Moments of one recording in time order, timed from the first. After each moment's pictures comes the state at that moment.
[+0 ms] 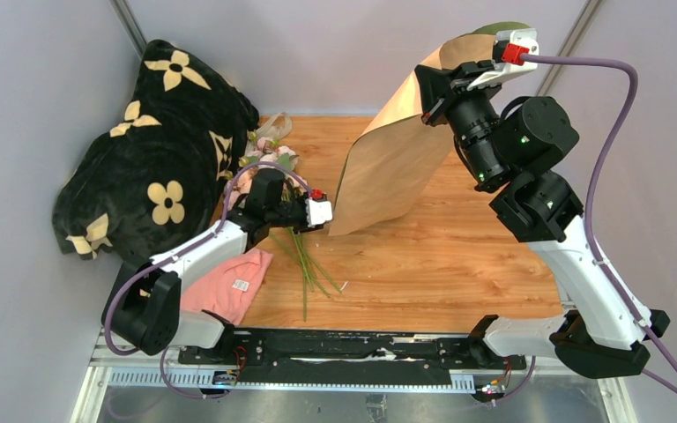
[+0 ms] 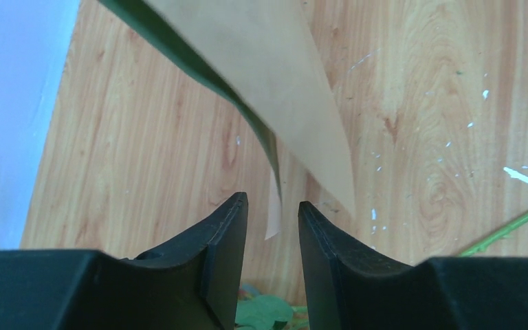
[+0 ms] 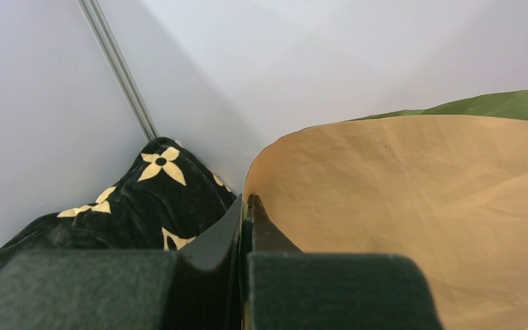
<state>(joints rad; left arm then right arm) -0.46 1.35 0.77 0.02 0.67 0.88 0.80 1.21 1.79 -0.23 0.38 0.09</state>
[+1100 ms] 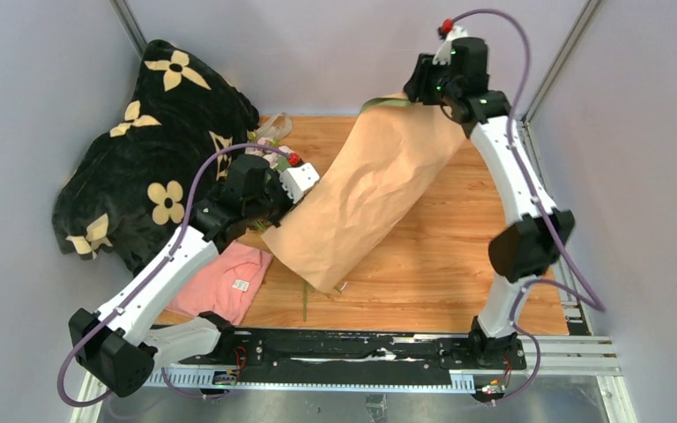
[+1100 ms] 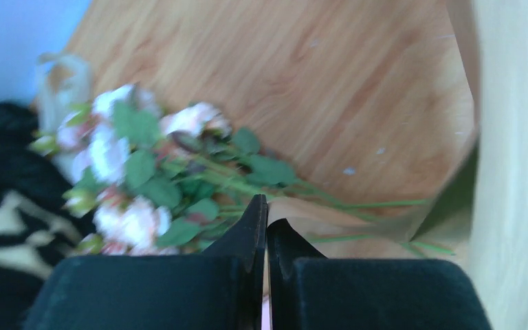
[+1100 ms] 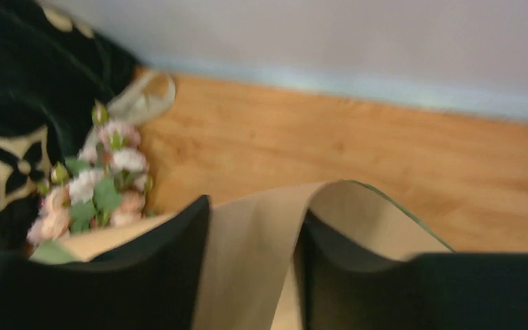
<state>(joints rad) -0.53 1.10 1.02 -0.50 0.21 0.46 0.26 1.75 2.00 -0.49 -0.10 0.21</state>
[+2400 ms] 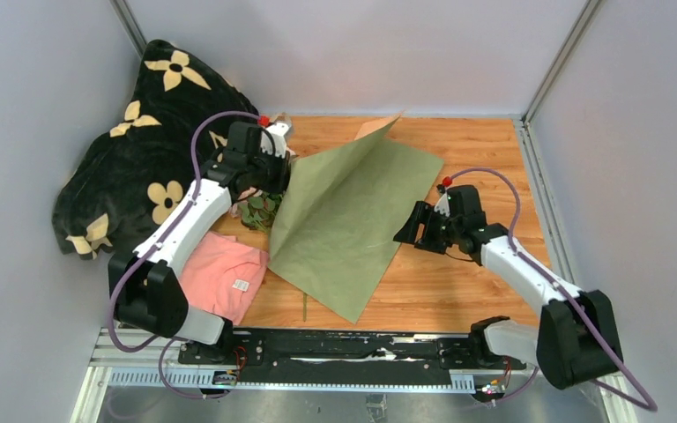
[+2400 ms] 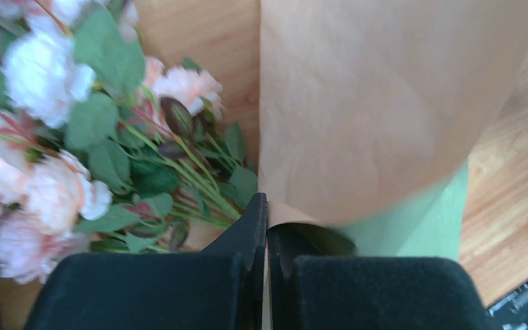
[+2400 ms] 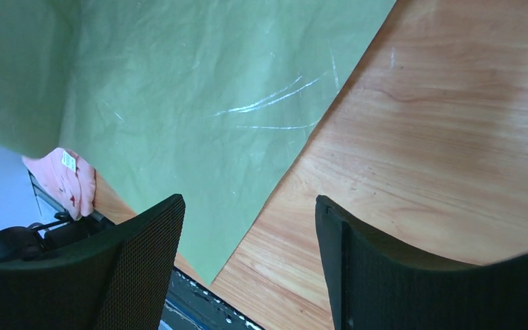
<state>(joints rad) -0.29 1.43 1.26 -0.54 0.26 0.00 0.28 1.14 0.67 -0.33 -0.39 0.54</state>
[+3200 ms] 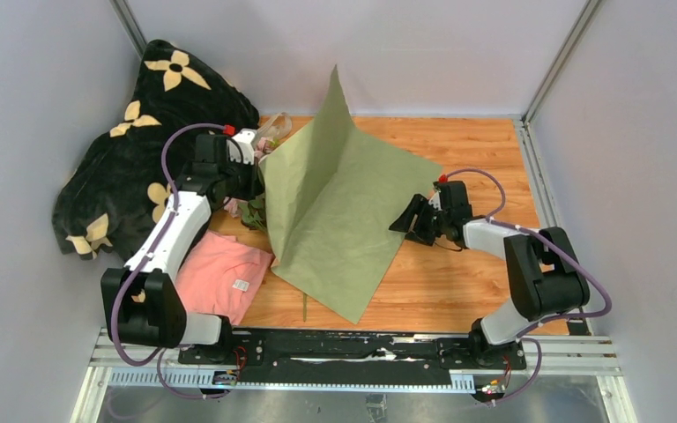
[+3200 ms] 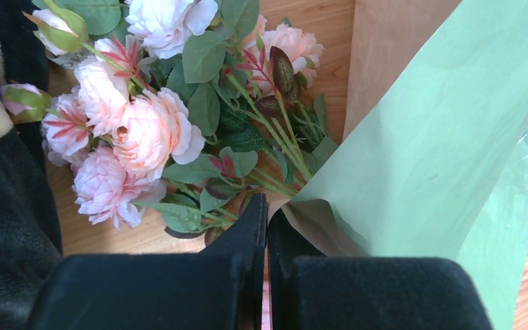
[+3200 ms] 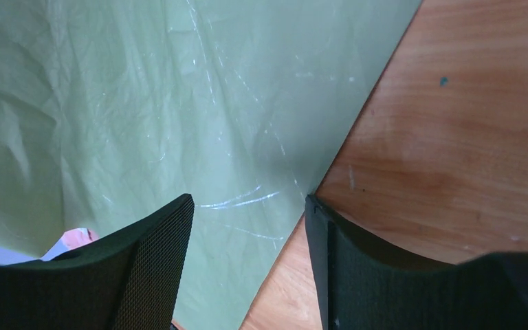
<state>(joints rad) -0.08 1.36 1.08 -0.48 0.32 0.05 0.24 1.56 0.69 0.03 -0.40 0.66</state>
